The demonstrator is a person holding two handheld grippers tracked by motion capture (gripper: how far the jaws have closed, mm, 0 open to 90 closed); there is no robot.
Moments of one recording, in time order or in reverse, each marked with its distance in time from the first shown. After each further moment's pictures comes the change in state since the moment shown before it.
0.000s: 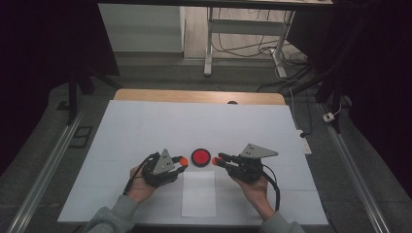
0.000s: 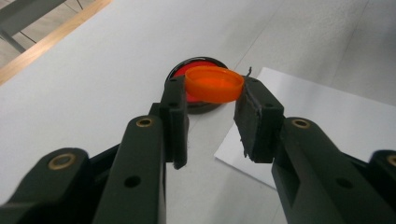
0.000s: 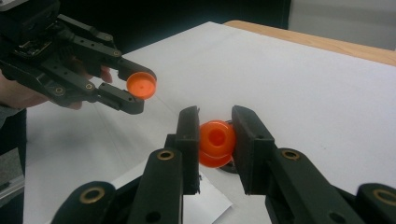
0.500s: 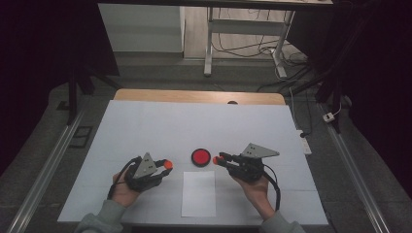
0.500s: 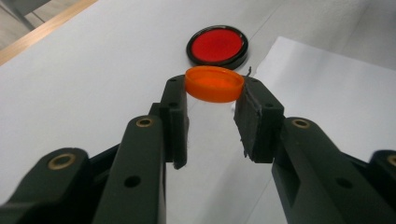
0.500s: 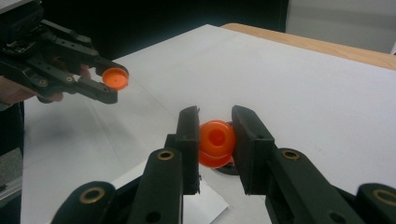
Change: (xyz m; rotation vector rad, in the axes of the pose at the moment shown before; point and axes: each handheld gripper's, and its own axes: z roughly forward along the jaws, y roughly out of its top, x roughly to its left) left arm 0.012 -0.033 -0.035 0.017 0.037 -0.066; right arm -0.001 0.001 -0.002 -0.009 -0.007 -0.003
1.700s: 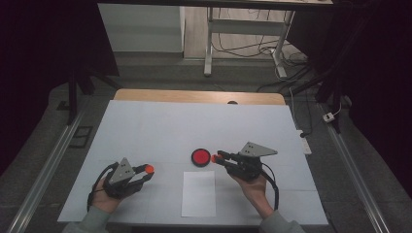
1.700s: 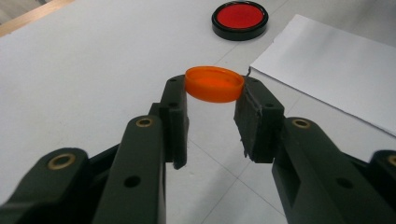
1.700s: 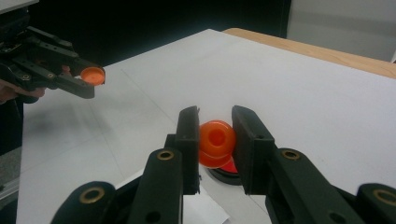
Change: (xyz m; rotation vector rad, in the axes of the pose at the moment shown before) left arm 0.012 -0.032 -0.031 -0.001 0.018 -0.089; right arm 0.000 0.004 0.006 -0.012 0.006 -0.015
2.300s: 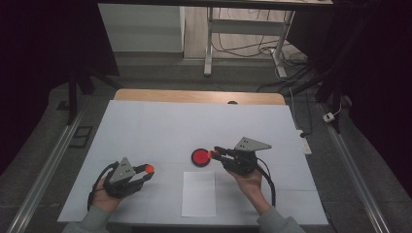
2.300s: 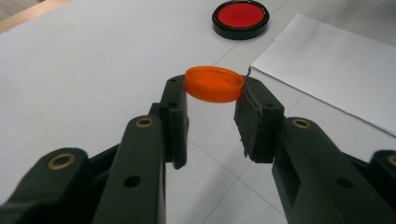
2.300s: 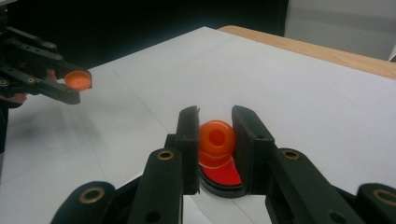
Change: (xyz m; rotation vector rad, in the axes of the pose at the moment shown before) left arm 0.001 0.000 0.001 0.004 -0.005 -0.008; right arm -0.008 0.005 0.018 0.014 -0.011 0.005
